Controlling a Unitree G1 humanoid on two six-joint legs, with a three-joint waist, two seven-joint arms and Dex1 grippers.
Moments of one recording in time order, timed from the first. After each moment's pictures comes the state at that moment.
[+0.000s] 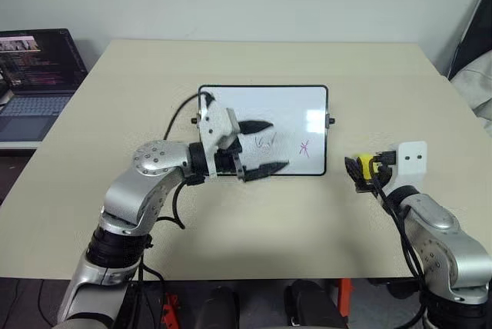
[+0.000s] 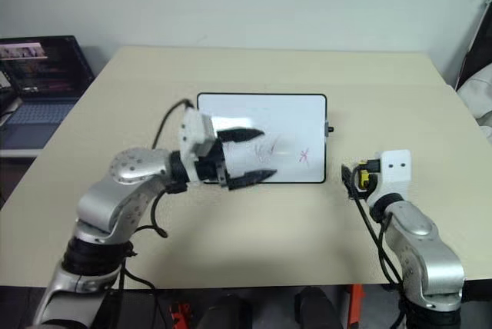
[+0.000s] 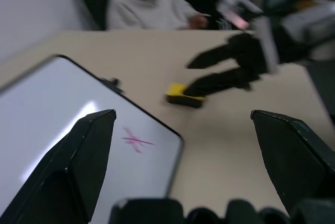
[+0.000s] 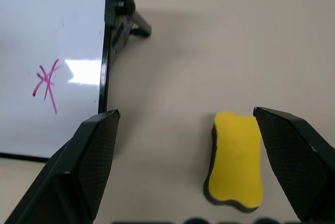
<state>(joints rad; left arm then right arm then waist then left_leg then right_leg) -0.53 0.57 -0.17 -0.28 -0.48 0.50 -1.02 -0.13 -0.31 -0.21 -0.59 0.36 0.98 0.10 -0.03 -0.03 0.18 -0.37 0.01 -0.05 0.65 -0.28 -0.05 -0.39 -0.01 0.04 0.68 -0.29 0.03</state>
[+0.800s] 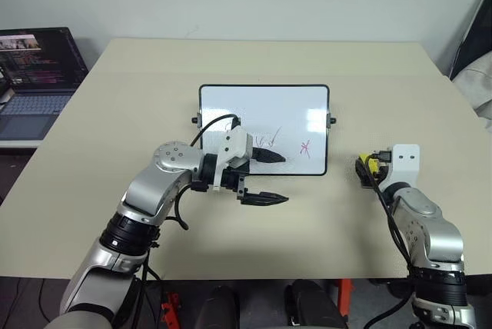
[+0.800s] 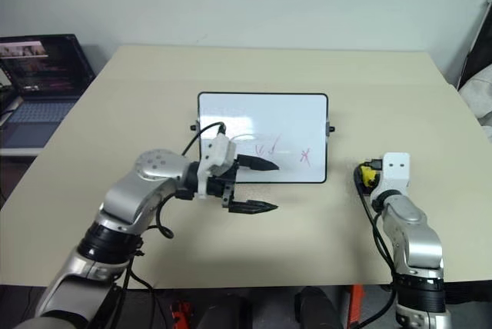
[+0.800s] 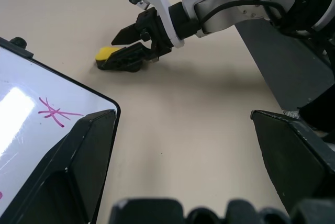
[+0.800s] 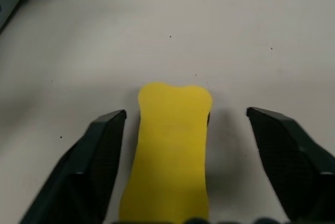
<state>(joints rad) -0.56 0.55 -0.26 -0.13 -0.40 0.41 -1.19 -0.22 -0.29 -0.21 -0.19 0.21 0.71 0.08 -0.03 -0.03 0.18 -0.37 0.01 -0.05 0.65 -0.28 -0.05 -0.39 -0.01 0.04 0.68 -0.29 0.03</state>
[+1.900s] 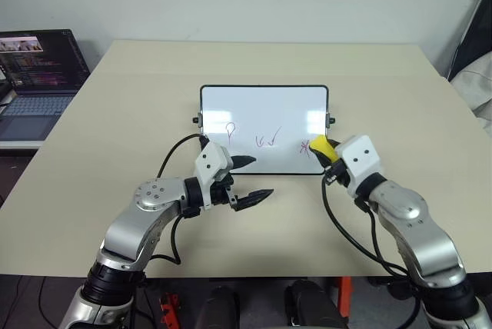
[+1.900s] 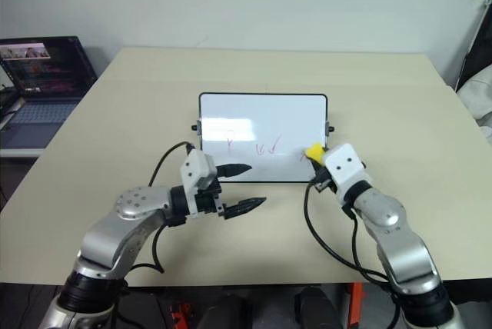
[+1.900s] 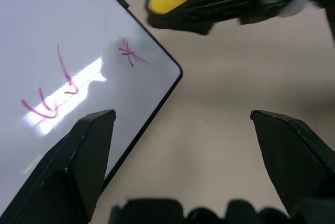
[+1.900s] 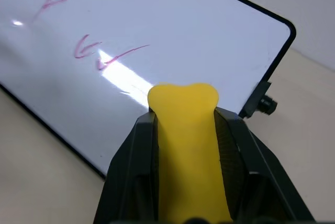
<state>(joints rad) -0.26 0.55 -0.13 -0.37 -0.42 0.51 -0.88 -0.26 -0.45 0.17 -0.40 -0.01 0.51 0.28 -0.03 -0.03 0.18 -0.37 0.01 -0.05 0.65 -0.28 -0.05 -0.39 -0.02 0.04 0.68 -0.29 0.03</state>
